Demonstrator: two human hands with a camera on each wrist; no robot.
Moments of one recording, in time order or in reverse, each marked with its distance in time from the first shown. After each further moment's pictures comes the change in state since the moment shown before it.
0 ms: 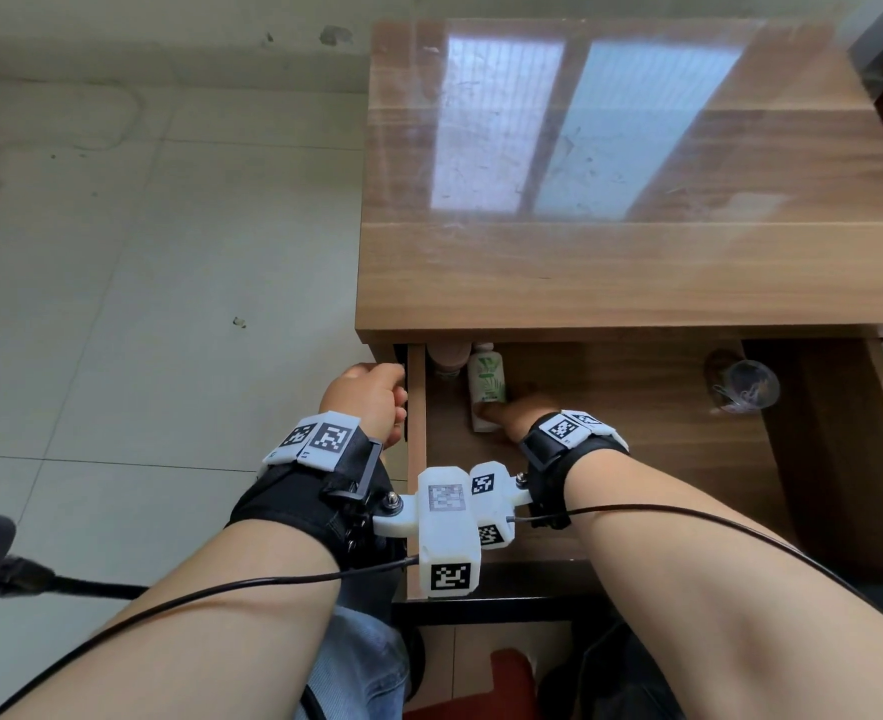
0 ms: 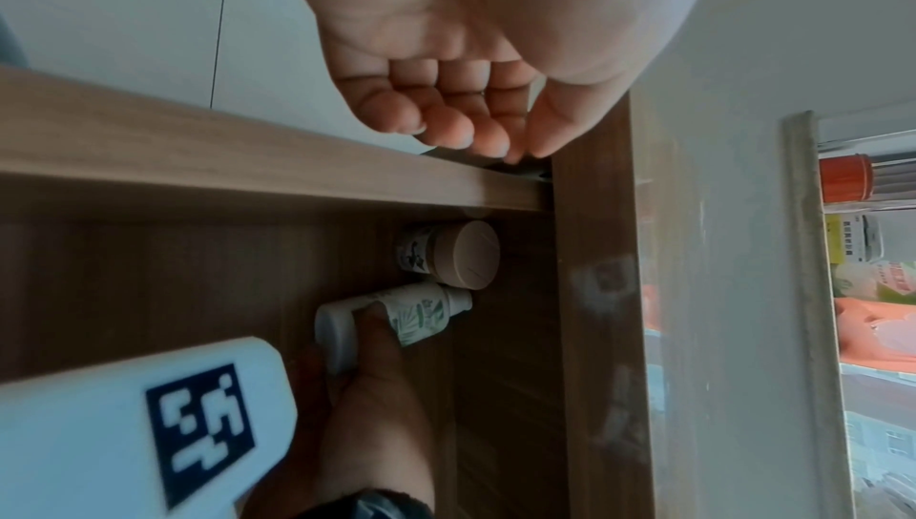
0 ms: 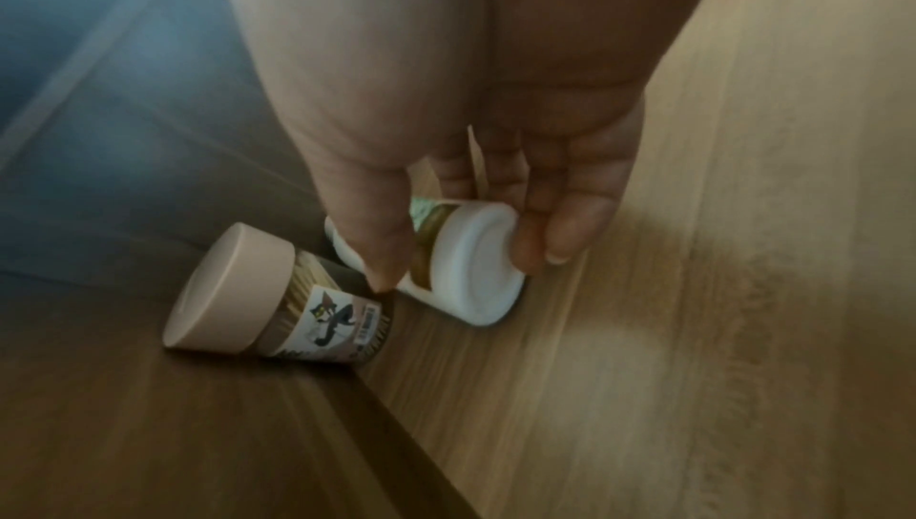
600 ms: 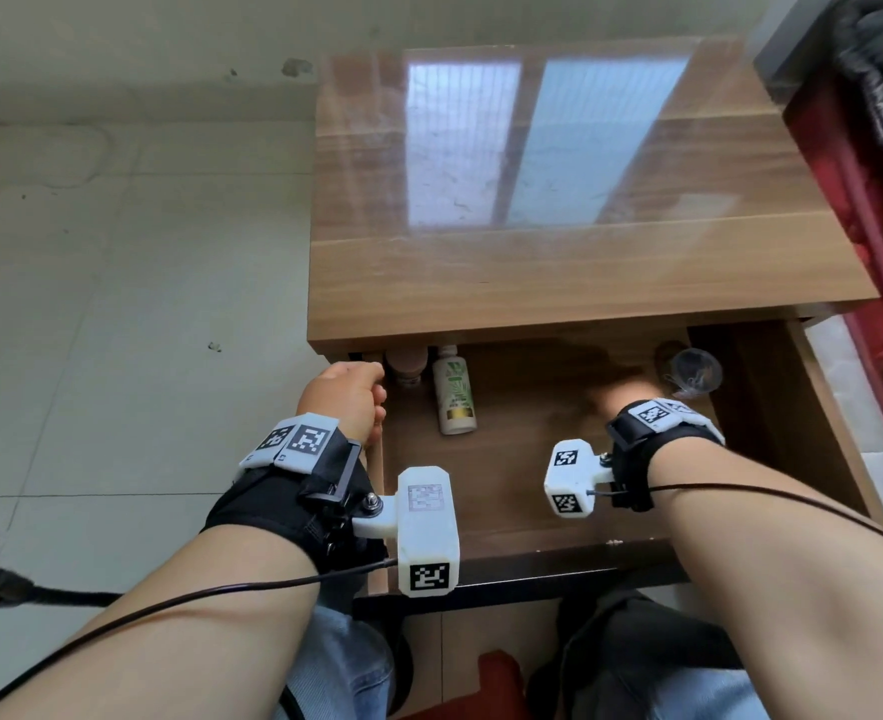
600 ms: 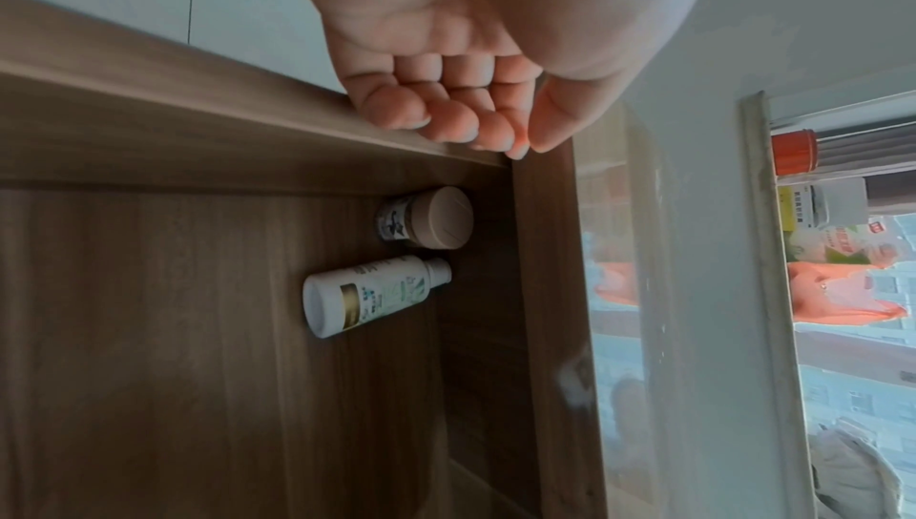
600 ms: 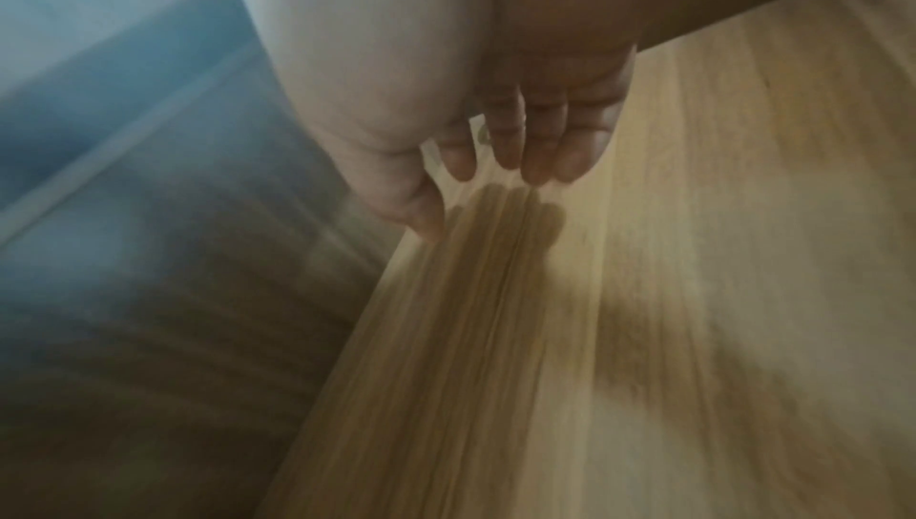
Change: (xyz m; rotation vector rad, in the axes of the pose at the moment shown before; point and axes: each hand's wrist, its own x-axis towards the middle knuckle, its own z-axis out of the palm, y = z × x) left_hand -0.025 0.008 0.021 0.030 -0.010 0.065; right_hand 0.022 0.093 -0.103 -0.526 0.169 0.160
